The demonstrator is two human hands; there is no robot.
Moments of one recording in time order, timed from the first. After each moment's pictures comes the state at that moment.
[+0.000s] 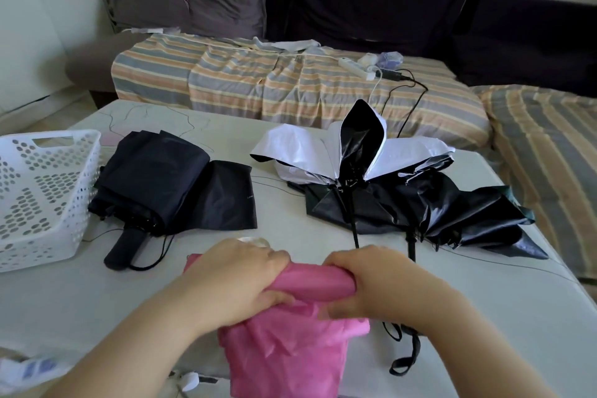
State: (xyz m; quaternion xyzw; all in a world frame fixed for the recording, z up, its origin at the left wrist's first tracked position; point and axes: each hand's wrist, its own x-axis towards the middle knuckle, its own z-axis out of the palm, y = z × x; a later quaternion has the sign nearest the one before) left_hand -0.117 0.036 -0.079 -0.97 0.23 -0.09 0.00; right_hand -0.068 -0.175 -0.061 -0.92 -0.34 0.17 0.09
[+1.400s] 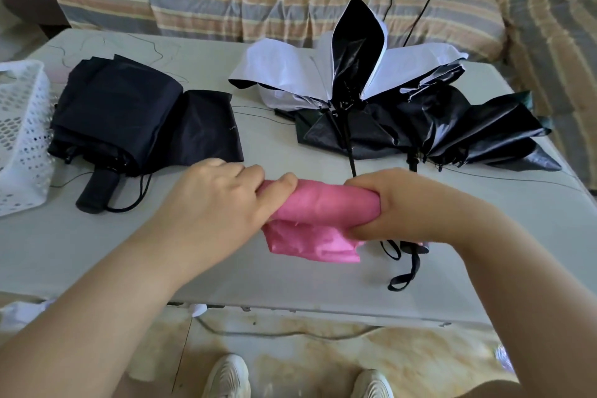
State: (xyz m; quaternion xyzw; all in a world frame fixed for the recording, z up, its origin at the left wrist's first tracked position) left_hand -0.115 0.031 -0.109 -0.92 0.27 -0.26 0.09; right_hand -0.062 -0.206 -0.077 -0.92 -0.27 0.20 0.19
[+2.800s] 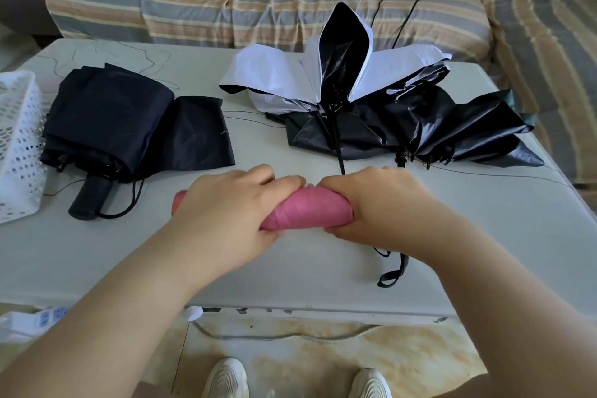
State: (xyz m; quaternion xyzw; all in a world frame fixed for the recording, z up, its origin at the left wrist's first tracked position) left_hand -0.122 0.005 -0.094 -0.97 0.21 -0.11 -0.05; right_hand -0.076 -0.193 -0.081 -0.94 -0.33 -0.02 0.03
